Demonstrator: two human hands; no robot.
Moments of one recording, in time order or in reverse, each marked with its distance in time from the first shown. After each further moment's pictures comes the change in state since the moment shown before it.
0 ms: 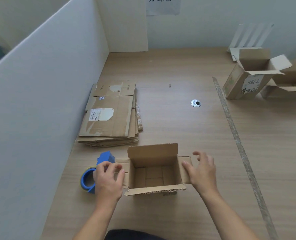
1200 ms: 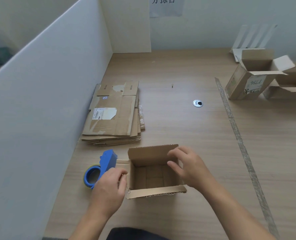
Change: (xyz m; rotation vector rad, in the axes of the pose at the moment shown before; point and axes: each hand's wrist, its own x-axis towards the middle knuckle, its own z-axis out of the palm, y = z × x) left_hand -0.017 0.013 -0.041 0.123 -0.194 0.264; right_hand -0.002 -0.040 -0.010 -0.091 -0.241 -0.682
